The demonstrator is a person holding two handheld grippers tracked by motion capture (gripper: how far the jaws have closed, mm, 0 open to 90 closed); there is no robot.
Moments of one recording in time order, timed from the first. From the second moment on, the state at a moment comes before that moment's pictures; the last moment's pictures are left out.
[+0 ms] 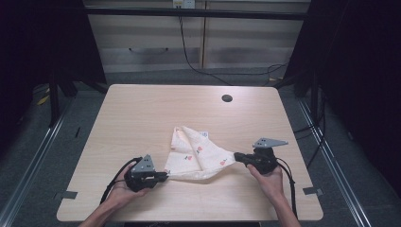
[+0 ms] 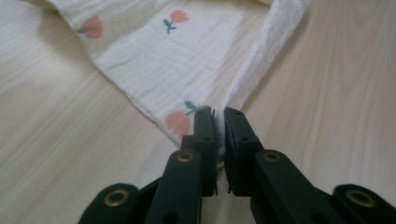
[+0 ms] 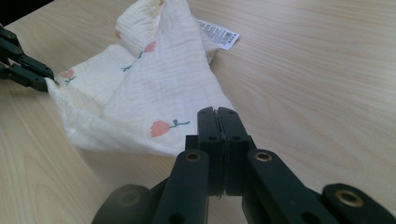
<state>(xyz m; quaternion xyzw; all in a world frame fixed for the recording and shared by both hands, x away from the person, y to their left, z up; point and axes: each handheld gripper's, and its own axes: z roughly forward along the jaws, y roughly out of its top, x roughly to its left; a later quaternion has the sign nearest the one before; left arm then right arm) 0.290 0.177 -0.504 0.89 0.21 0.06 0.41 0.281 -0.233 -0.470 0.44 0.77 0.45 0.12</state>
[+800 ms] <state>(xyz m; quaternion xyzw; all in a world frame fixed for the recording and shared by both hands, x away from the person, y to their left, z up) 0.313 0.204 -0.436 0.81 0.25 0.06 0.52 0.290 -0.227 -0.418 0.40 0.75 0.51 0.16</state>
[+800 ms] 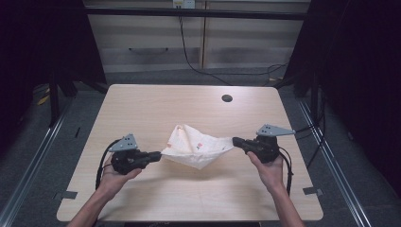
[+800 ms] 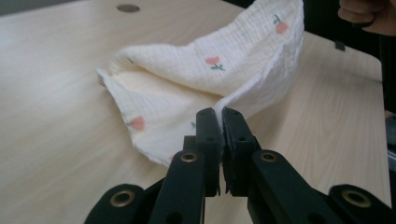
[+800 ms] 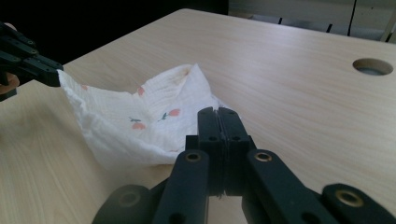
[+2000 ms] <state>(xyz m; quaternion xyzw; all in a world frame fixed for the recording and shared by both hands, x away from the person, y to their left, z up) 0.390 0.209 -0.294 0.76 0.28 0.14 0.57 0.348 -0.221 -0.264 0.40 0.69 0.55 0.24</state>
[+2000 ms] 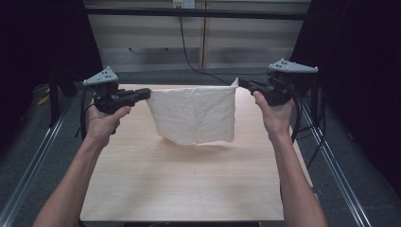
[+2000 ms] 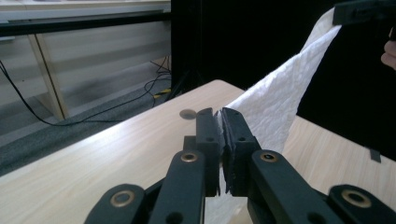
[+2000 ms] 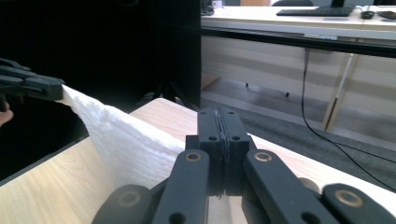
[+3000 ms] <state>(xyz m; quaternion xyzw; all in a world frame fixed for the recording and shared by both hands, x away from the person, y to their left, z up) 0.407 0.187 -0.341 0.77 0.29 0.12 0.56 0.370 -0.241 -0.320 0.45 0.70 0.52 0.21</state>
